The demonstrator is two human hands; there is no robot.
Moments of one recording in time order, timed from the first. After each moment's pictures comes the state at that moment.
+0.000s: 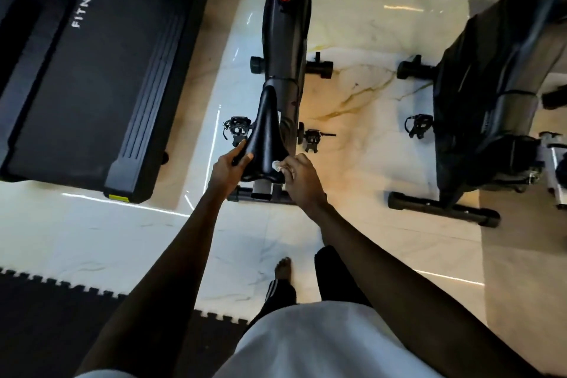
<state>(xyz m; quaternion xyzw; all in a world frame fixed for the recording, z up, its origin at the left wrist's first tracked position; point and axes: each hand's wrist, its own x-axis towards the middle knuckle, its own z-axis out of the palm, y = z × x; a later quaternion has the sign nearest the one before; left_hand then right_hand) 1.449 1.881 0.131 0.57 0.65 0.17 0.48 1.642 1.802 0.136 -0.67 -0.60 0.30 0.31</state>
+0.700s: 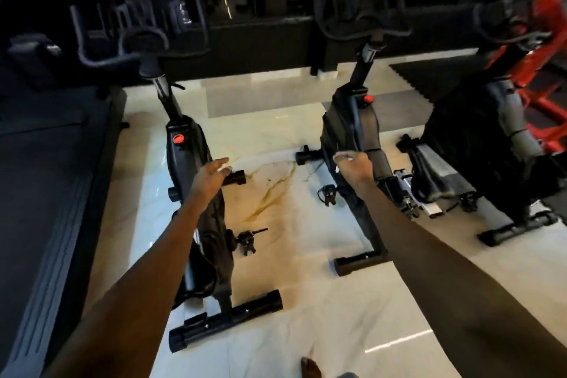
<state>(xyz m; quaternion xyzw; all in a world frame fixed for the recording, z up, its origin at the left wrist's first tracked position) 1.666 1.984 0.286 0.70 0.49 0.18 0.49 1.955 1.772 0.318 -0.84 -0.23 0.20 0.45</state>
